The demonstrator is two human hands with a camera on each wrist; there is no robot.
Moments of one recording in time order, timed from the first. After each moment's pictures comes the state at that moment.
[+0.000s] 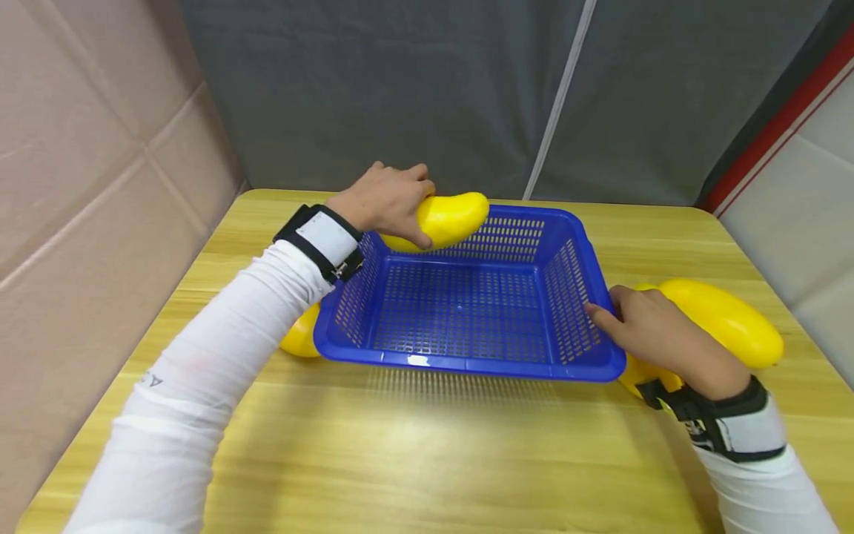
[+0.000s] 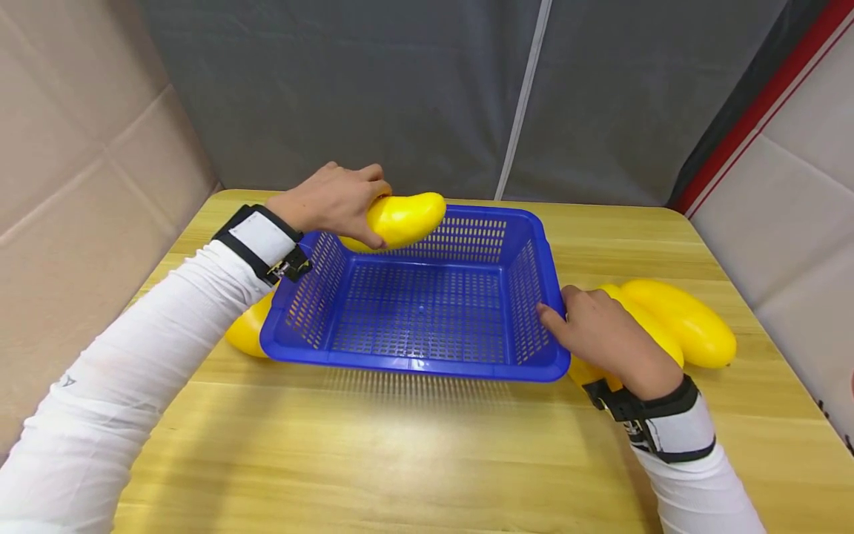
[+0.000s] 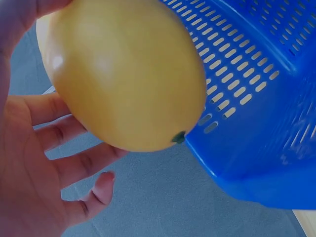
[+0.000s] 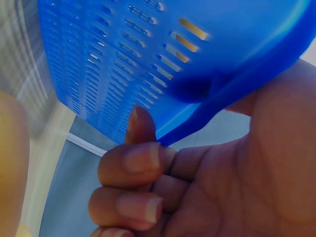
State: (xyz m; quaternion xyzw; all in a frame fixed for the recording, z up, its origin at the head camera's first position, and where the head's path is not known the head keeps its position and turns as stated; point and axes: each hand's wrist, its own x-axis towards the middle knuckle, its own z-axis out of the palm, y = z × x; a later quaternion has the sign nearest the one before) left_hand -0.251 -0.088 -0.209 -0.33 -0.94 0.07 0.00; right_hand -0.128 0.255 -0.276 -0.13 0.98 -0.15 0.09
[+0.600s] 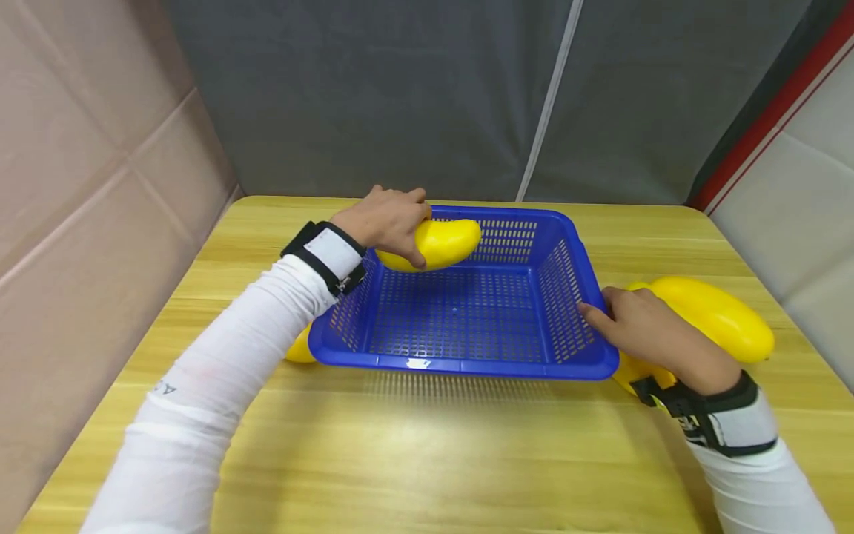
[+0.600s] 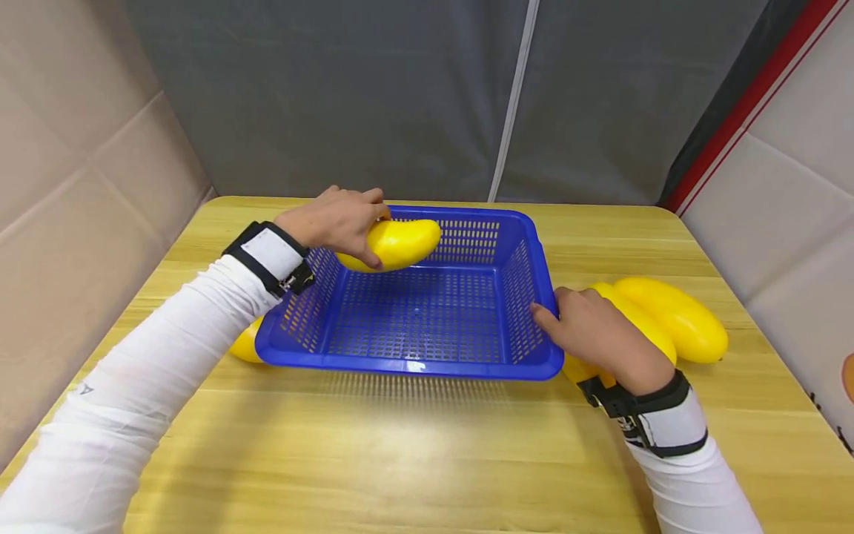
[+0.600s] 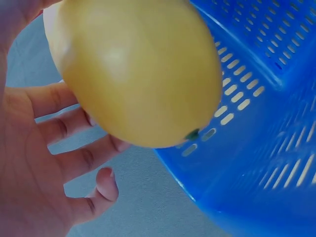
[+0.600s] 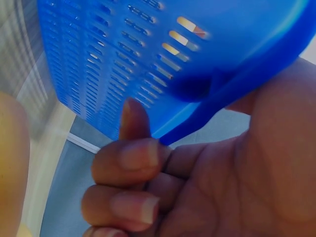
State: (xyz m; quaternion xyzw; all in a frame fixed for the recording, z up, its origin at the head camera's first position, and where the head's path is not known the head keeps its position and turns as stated) left_hand -0.252 -0.089 -0.231 -0.32 -0.94 0.09 -0.06; right_hand -0.130 0.247 -0.278 -0.12 0.97 -0.18 0.12
